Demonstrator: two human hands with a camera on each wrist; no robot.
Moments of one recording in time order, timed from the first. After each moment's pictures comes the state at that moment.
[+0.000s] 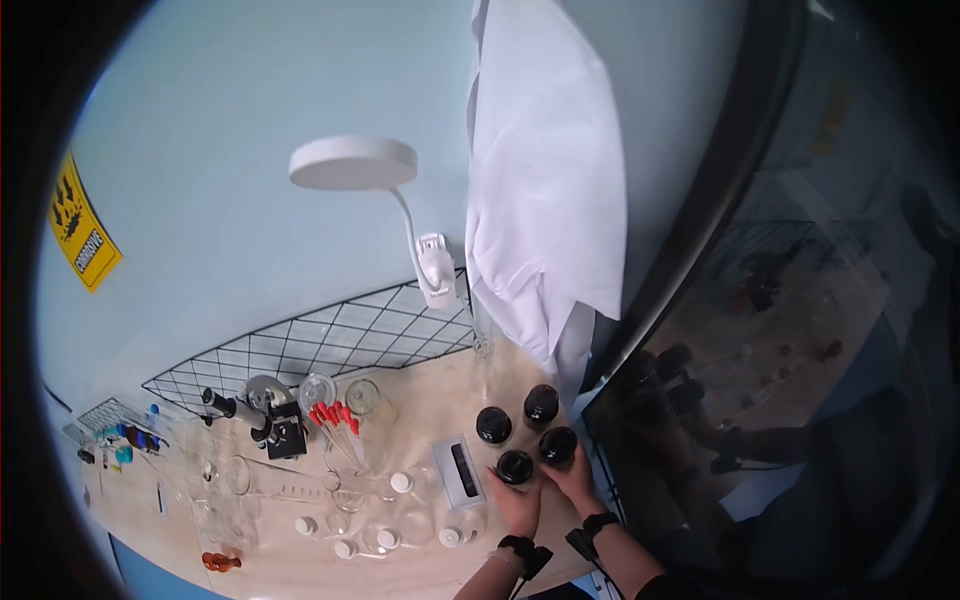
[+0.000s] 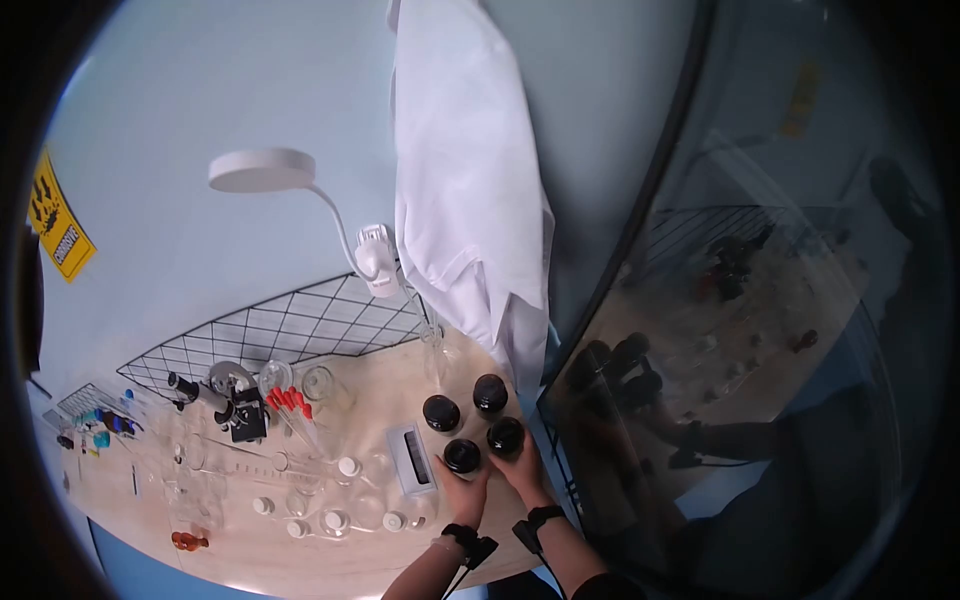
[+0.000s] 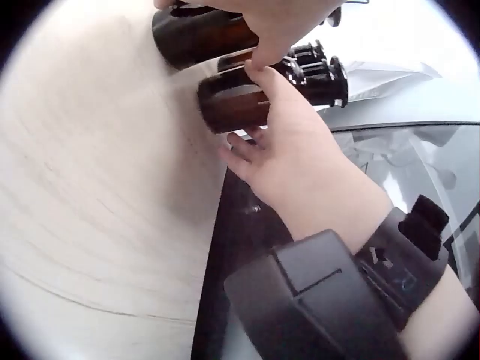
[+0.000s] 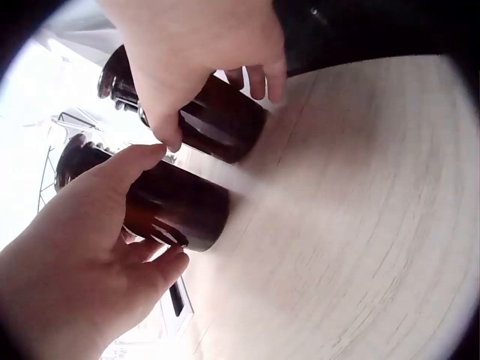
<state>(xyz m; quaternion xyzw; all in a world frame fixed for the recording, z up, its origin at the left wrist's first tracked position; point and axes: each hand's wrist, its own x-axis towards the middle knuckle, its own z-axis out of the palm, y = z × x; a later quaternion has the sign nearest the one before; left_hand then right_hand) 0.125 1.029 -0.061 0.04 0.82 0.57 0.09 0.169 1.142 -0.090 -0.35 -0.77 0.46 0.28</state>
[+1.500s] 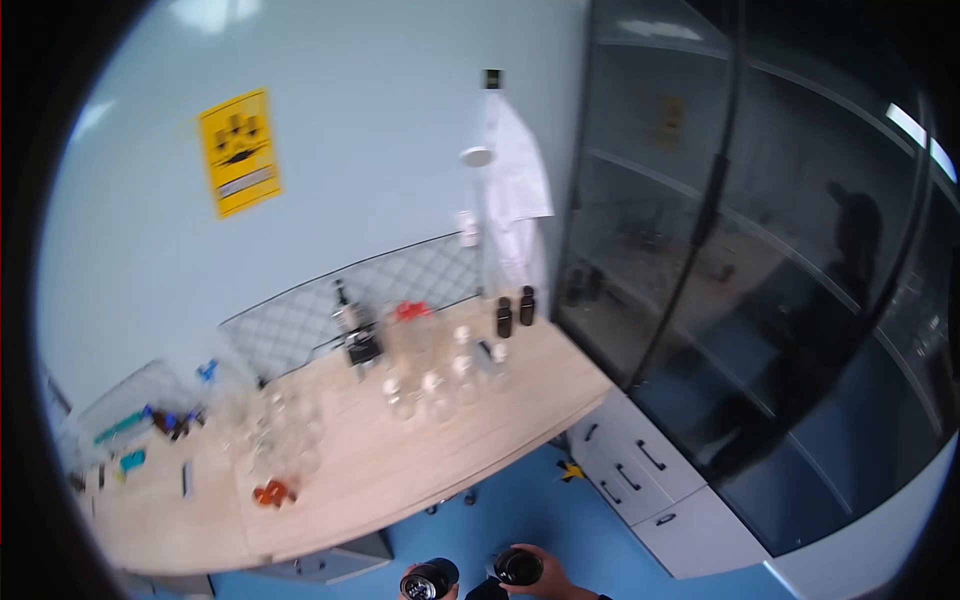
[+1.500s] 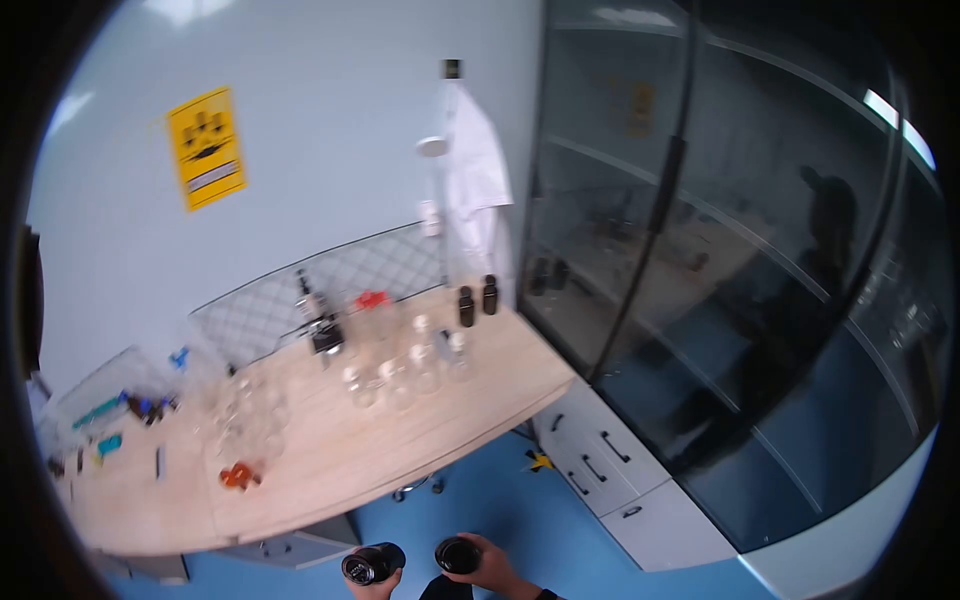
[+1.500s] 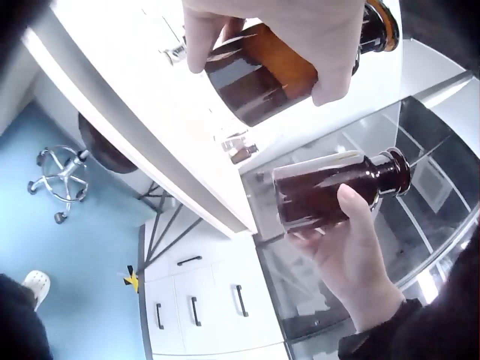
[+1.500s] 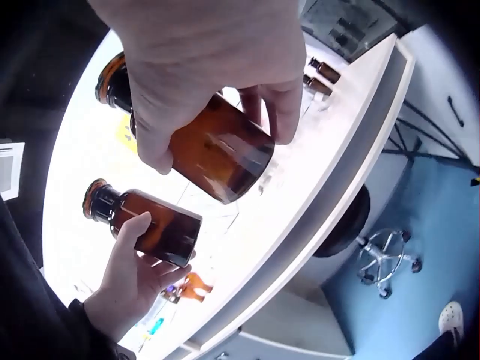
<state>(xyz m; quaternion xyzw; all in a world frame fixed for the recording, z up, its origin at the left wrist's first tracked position) 0.300 0.330 0.031 0.25 0.77 0.58 0.10 0.452 0.508 0.036 -0.28 -0.76 0.55 0.20</state>
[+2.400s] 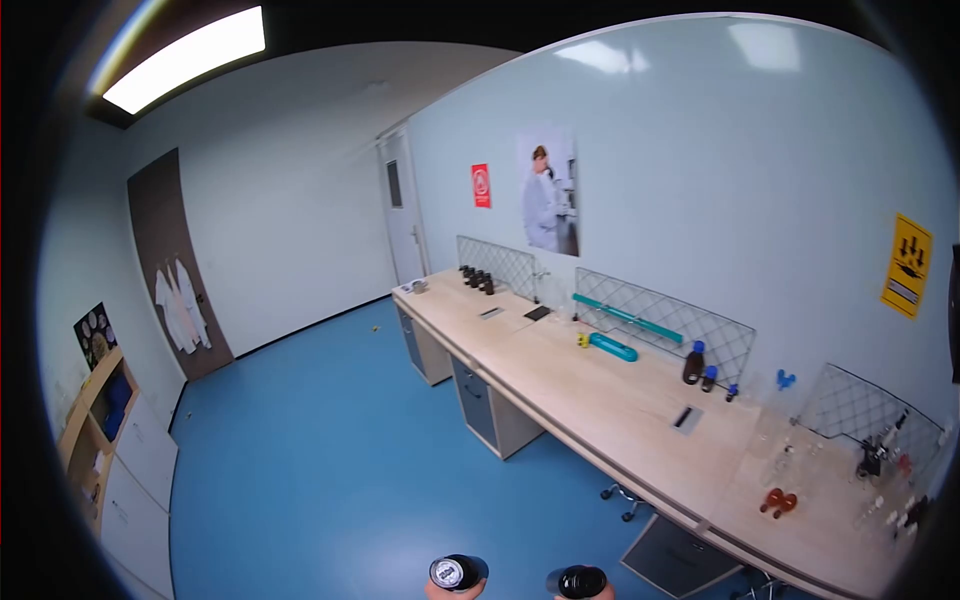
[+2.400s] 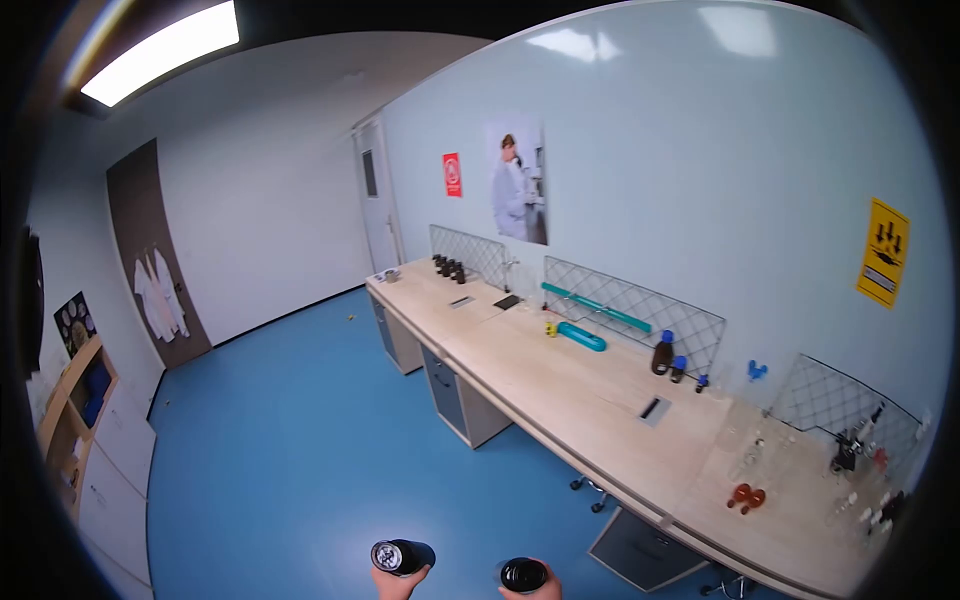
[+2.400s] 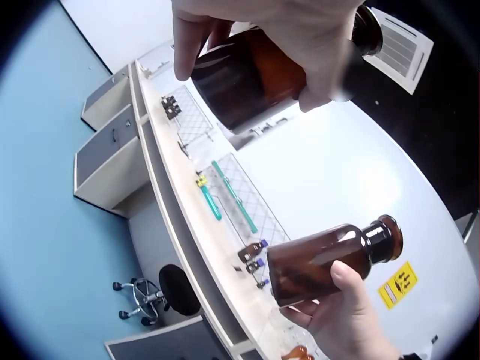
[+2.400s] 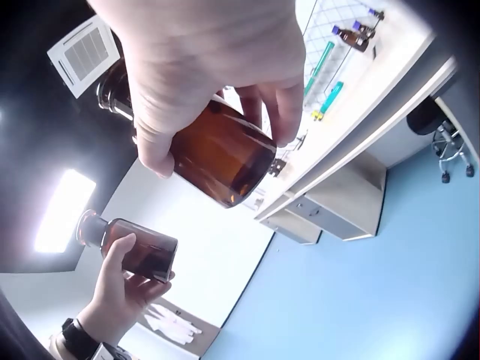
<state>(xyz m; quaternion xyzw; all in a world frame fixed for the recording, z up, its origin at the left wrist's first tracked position) 0.316 -0.422 0.091 -0.30 0.71 0.55 -0.33 0.216 -0.194 0.055 0.15 -0.75 0.64 -0.09</state>
